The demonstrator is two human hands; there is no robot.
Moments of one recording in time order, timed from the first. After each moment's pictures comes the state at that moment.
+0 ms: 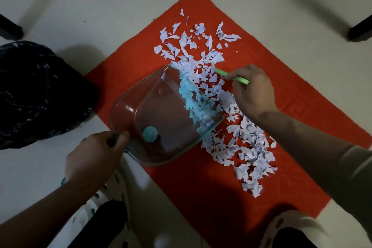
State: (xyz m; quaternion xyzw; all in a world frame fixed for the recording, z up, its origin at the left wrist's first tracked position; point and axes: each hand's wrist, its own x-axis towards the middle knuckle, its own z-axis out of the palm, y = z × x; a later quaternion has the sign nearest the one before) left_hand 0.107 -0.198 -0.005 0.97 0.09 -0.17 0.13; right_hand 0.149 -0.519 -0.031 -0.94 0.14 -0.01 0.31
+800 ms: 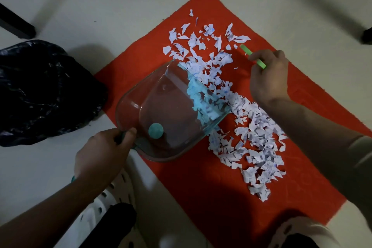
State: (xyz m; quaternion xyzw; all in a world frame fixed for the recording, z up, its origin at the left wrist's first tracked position) left_hand 0.109 -0.198 -0.003 0.97 0.13 -0.16 0.16; right_hand 0.180 -0.526 -0.036 -0.91 0.22 -0.09 0.33
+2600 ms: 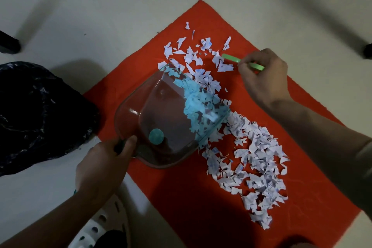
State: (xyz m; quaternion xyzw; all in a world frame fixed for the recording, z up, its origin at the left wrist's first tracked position) left_hand 0.149 -0.211 -0.016 0.95 0.13 -0.19 0.21; right_hand 0.232 -0.536 -0.031 -0.92 0.15 -0.10 0.35
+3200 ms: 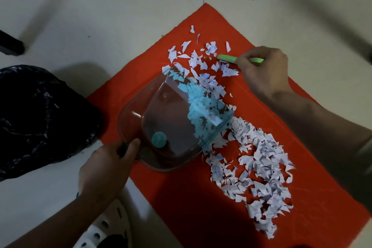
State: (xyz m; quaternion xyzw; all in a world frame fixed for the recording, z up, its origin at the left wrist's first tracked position) left_hand 0.158 -0.211 -0.019 0.94 0.13 -0.20 0.22; right_hand 0.260 -0.524 -0.016 -0.90 0.18 -0.07 0.38
